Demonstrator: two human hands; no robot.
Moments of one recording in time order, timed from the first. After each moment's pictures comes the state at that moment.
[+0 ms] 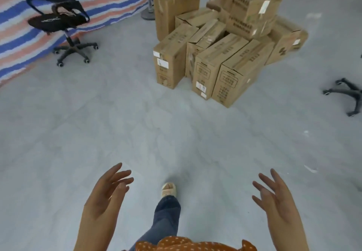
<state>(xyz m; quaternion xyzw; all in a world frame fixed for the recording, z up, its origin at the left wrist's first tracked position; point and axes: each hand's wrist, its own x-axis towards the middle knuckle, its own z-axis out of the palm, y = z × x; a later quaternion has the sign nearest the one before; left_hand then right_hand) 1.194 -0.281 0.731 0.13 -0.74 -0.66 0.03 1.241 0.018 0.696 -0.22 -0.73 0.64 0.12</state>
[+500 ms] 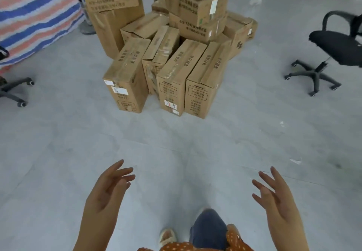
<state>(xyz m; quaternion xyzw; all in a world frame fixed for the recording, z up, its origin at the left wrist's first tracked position) 0.881 -0.200 0.739 0.01 -0.75 -0.65 -0.08 1.018 0.070 0.706 -0.34 -0.71 0.58 0.21</state>
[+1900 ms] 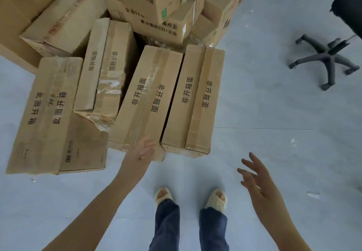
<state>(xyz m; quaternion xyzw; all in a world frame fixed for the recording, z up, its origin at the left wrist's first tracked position) 0.226 0.238 0.560 -0.12 -0.79 -0.48 -0.36 0.454 0.421 0.590 -0.48 -0.68 0.56 0.07</state>
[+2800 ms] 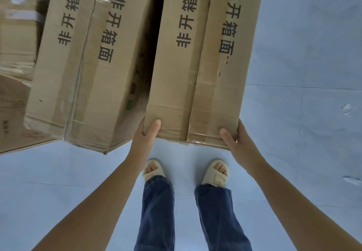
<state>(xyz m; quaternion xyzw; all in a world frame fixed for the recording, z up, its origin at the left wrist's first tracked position) 0.240 0.347 0.272 0.15 -0.75 -0.48 -0.43 0.383 0.537 0.268 -0.45 -0.62 0.63 -0.14</state>
